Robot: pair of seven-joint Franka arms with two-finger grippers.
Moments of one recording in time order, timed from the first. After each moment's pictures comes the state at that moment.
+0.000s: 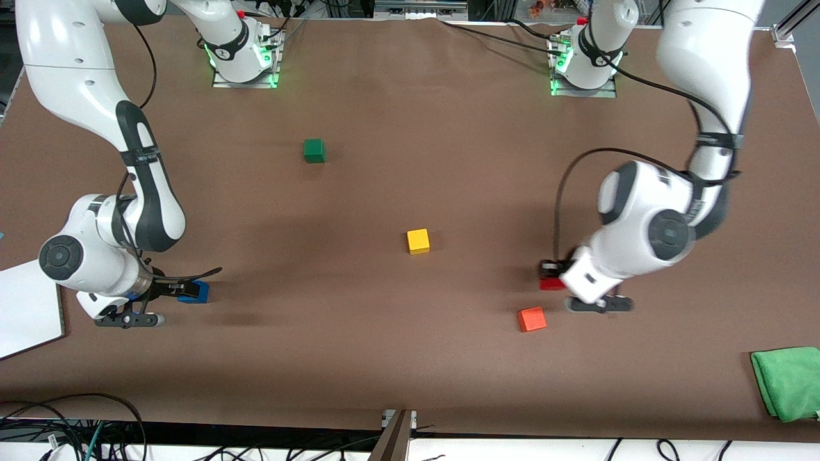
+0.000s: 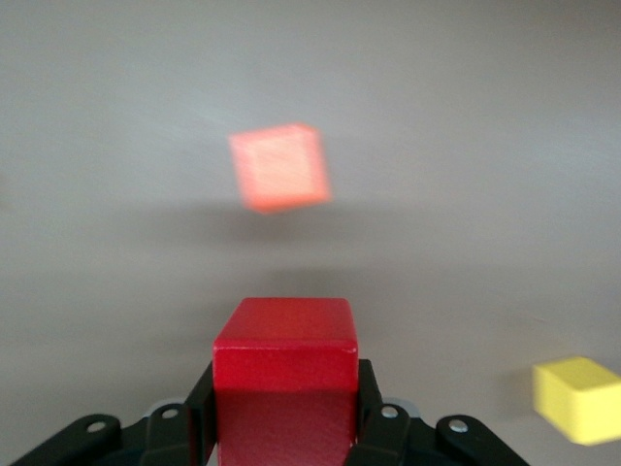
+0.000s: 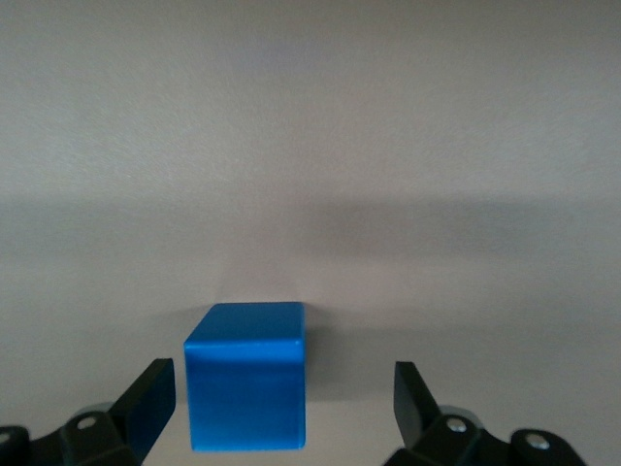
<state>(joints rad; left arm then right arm) -0.18 0.61 -0.17 -1.47 -0.07 2.05 -0.35 0.01 0.77 -0.06 -1.49 0.00 2.27 -0.03</state>
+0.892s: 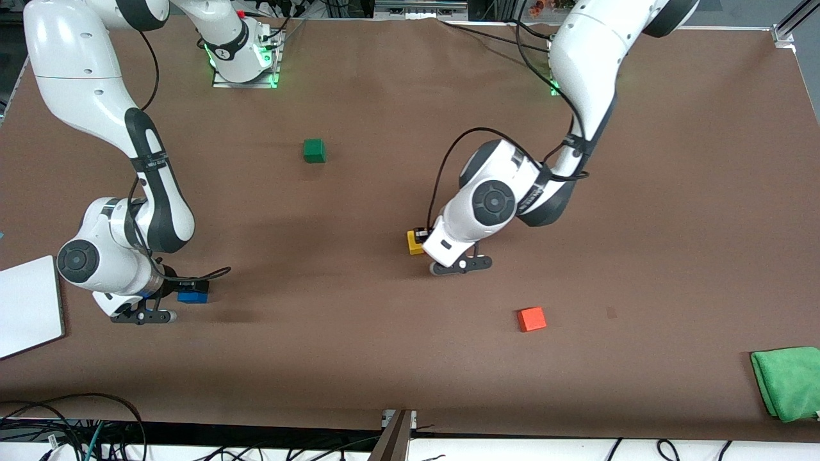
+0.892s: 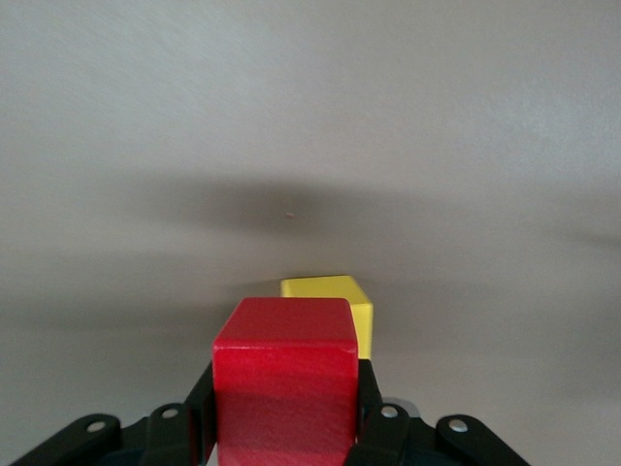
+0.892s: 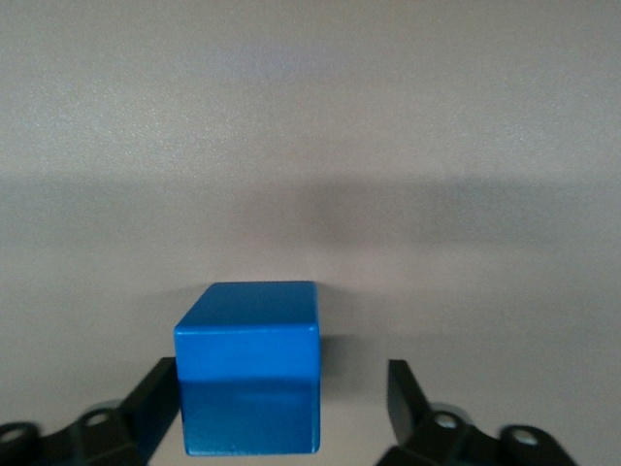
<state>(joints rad) -0.48 0.79 -0.17 -1.32 -0.18 2.12 -0.70 0.02 0.78 -0.05 -1.52 0.01 2.27 -0.03</state>
